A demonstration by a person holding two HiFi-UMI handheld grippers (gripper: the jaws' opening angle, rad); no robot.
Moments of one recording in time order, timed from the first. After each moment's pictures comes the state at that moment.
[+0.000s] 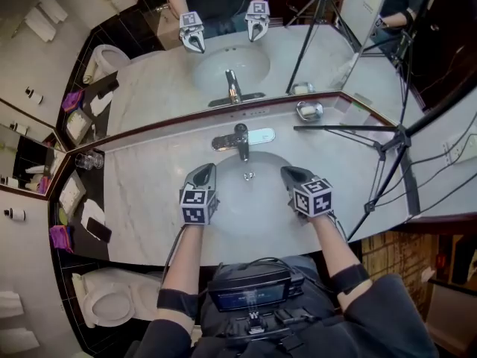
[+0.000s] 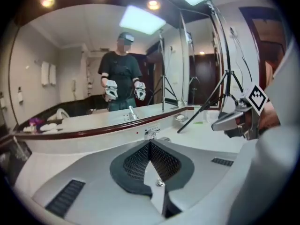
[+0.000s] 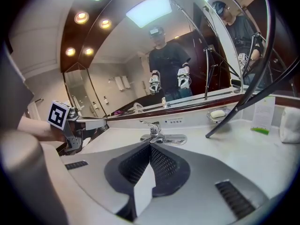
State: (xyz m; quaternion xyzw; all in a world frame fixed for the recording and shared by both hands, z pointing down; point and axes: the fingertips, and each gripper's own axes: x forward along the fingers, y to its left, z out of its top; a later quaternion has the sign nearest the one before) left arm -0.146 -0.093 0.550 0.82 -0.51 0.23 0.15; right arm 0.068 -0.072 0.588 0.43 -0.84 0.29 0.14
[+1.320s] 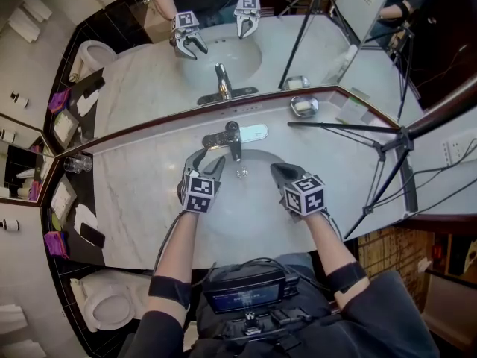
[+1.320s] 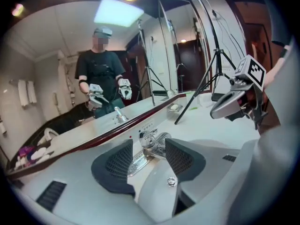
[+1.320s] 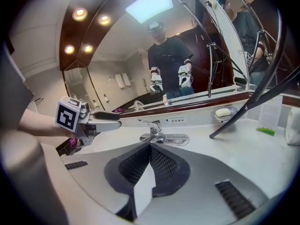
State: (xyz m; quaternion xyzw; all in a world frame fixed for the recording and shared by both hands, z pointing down) left arm -0.108 -0.139 0.579 0.84 -0.44 0.31 0.07; right arm 0.053 -0.090 0.599 0.42 -0.85 0.29 0.15
